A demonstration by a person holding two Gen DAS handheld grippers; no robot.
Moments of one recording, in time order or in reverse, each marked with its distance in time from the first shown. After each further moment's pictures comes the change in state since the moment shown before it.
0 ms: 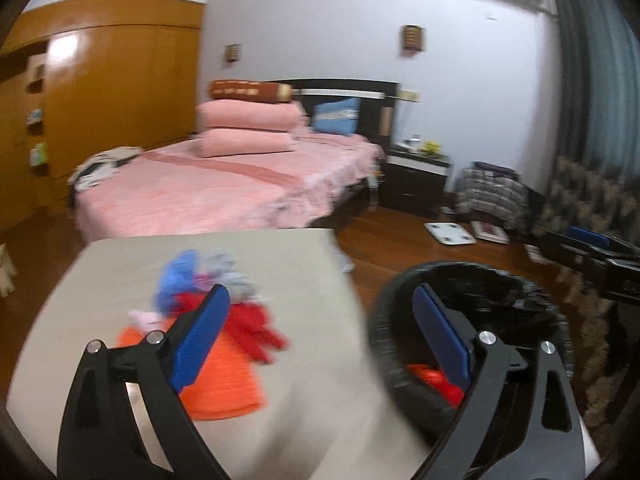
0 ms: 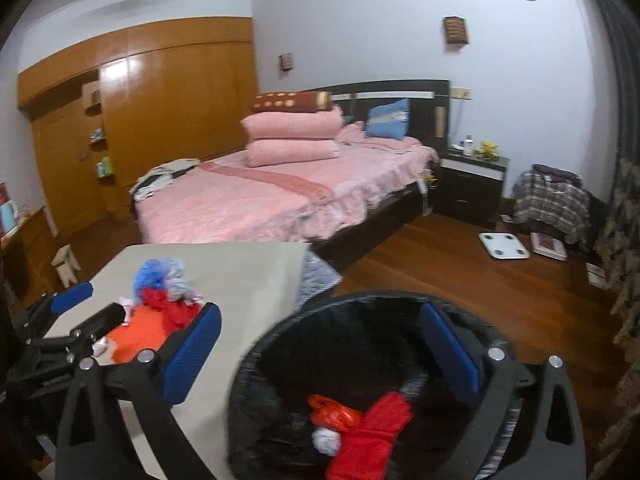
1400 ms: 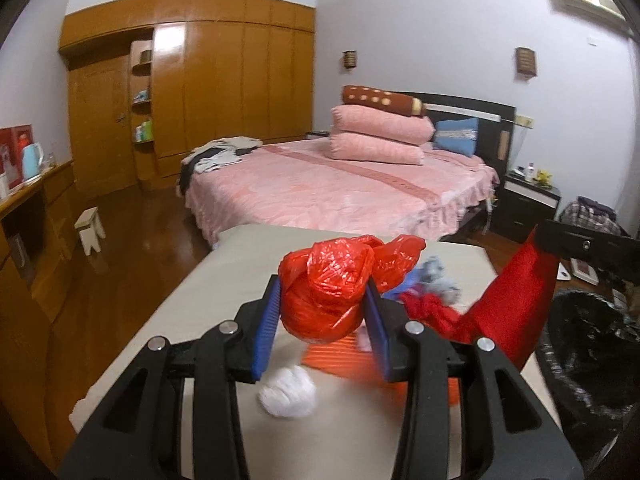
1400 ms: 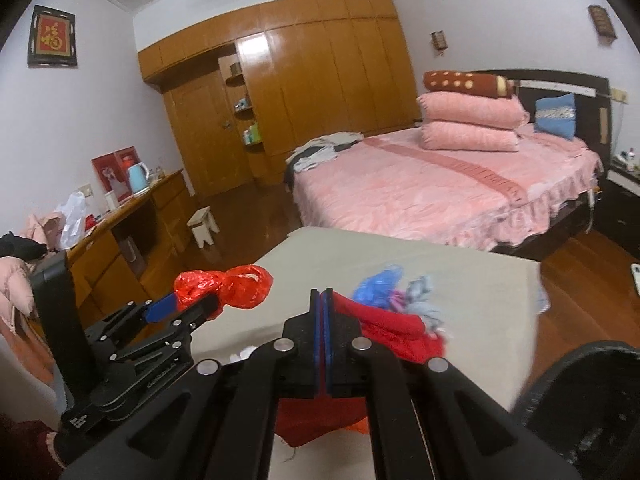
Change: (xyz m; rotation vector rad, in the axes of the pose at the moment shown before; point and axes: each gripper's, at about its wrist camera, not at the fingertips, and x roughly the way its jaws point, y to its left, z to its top) left arm -0.057 0.151 -0.002 -0.130 -0.035 0.332; right arm 0.055 0.208 0.030 -0.142 0.080 0.525
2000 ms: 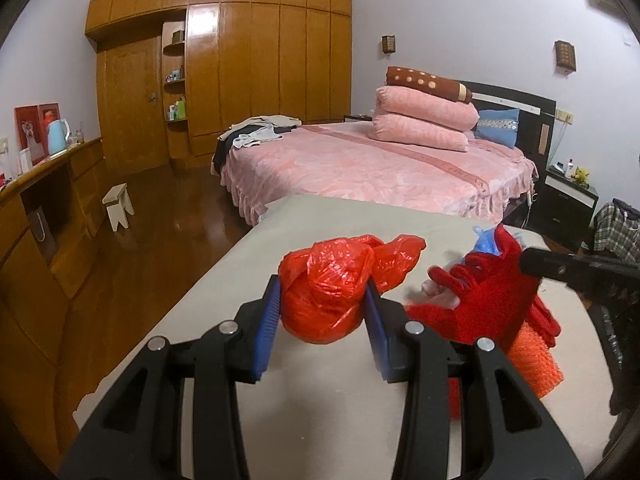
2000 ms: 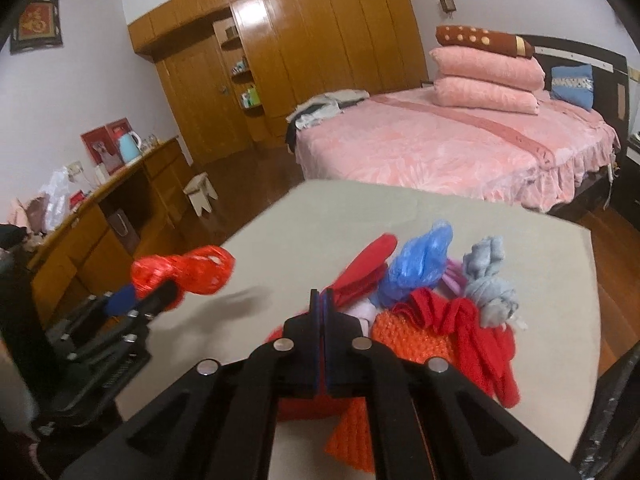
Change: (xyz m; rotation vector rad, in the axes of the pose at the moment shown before) left arm 0.053 0.075 -0.031 -0.057 0.050 0.134; right arm 0.117 0.026 -0.020 0.008 0.131 0.034
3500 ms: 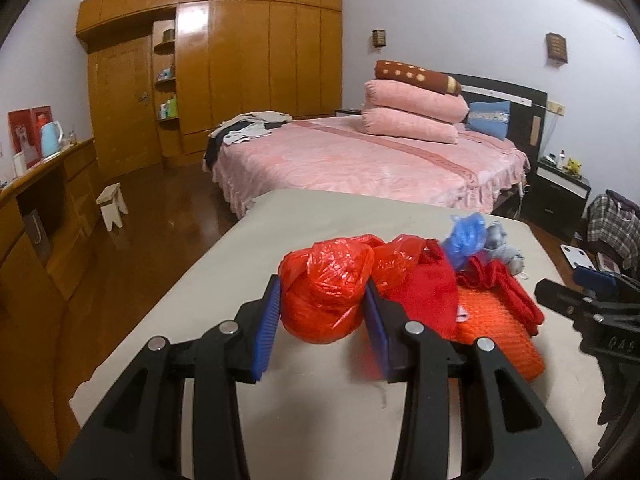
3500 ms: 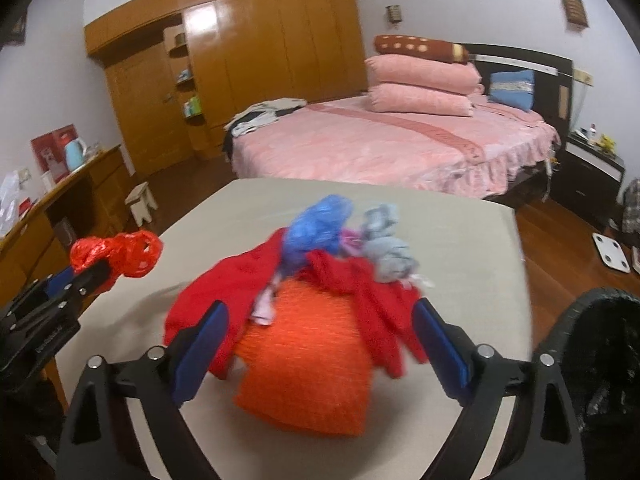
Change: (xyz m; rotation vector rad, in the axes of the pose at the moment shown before) left arm -0.010 -0.021 0.000 0.015 0.031 -0.011; right arm -0.020 -0.033 -0.041 0.034 -0.023 -0.239
